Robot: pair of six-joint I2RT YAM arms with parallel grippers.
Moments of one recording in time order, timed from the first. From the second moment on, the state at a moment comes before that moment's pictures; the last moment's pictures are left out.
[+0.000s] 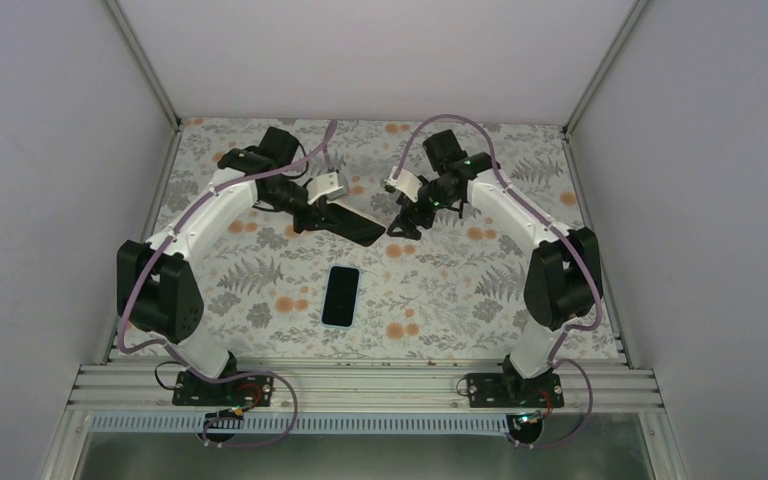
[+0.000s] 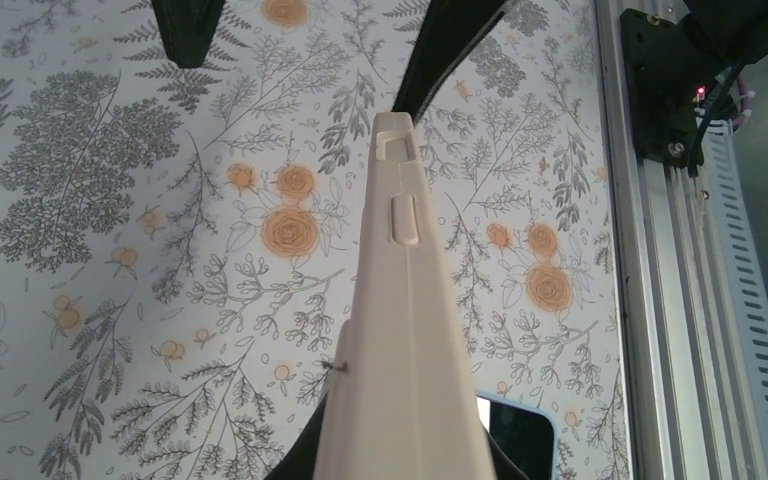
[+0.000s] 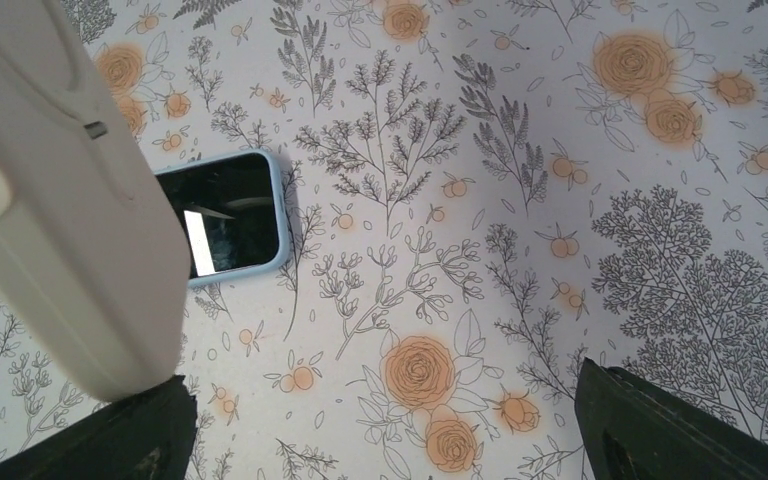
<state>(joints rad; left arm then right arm) -0.35 1.63 1.43 -1.02 0.82 0.80 0.45 1.77 1.49 -0.87 -0.54 -0.70</state>
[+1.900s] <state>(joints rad) -0.38 1.63 1.42 -1.03 0.82 0.80 0.44 1.70 1.44 -0.87 -0.61 -0.70</state>
